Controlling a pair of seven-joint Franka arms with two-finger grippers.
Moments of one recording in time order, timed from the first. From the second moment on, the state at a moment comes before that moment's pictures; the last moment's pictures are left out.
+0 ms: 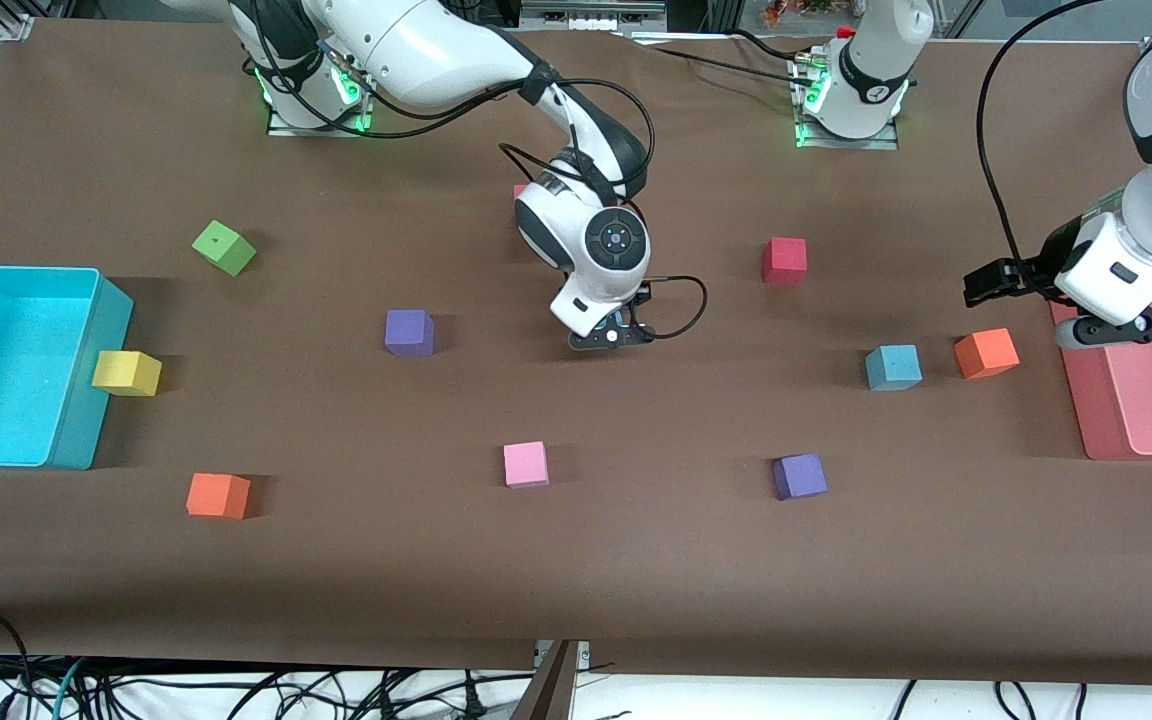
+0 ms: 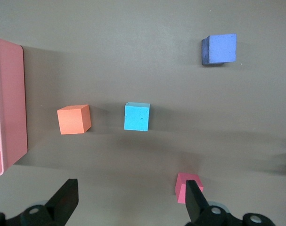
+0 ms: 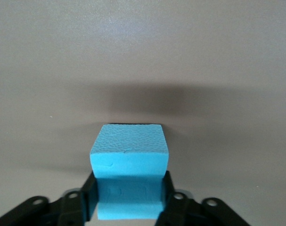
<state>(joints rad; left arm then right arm) -0.10 0.10 0.08 -1.70 0.00 1.67 -0.15 0.81 0.93 0.07 -1.15 0.06 1.95 0.74</state>
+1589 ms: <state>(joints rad) -0.10 0.17 0.08 -2.03 0.00 2.17 -0.15 0.71 0.86 0.06 -1.11 0.09 1.86 0.16</state>
